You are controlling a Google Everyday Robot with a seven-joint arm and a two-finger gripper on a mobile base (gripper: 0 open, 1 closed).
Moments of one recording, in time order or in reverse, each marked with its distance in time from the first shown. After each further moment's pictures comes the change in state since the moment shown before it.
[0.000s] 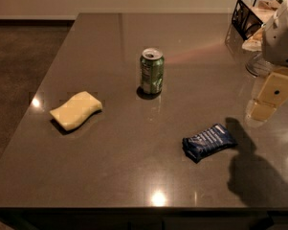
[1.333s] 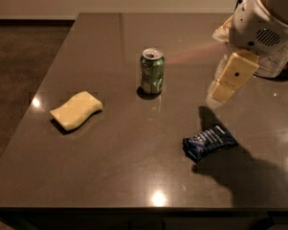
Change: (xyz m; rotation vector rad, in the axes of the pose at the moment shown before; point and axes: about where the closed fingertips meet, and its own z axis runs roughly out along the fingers) arm -0.064 -0.022 0.013 -0.029 -0.189 0.032
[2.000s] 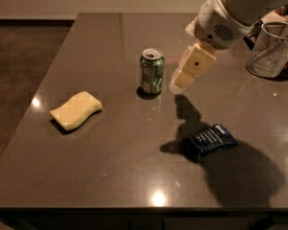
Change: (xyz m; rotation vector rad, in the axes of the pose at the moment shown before) arm -0.056 -0.025 0.035 0.010 -0.125 0.043
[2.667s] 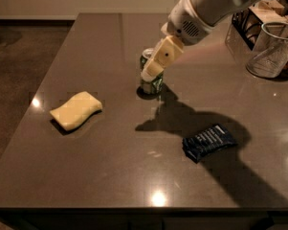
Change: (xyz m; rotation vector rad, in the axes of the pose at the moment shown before) arm -0.047 -0.028 0.052 -0.074 -0.135 0.052
